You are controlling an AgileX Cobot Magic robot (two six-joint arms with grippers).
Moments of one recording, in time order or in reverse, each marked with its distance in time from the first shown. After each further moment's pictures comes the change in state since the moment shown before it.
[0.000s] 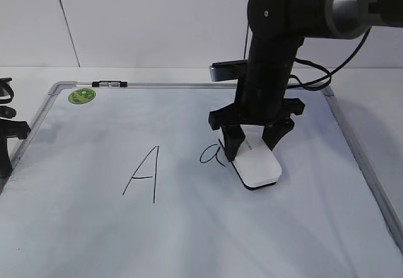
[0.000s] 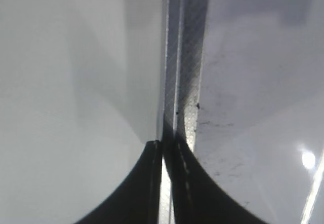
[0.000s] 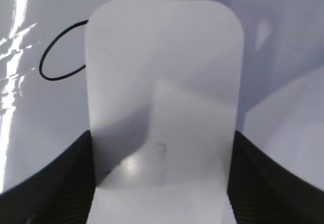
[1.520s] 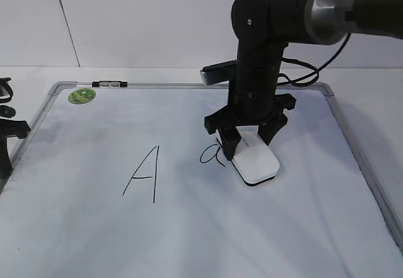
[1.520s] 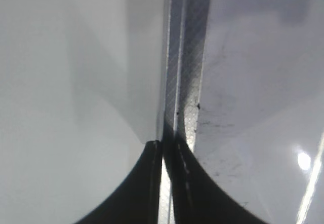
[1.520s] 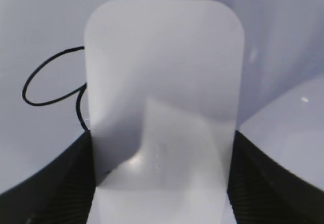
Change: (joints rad) left arm 0.005 0.000 0.000 -0.021 0.000 0.008; right arm 0.032 0.055 -0.066 -0.091 0.003 -0.009
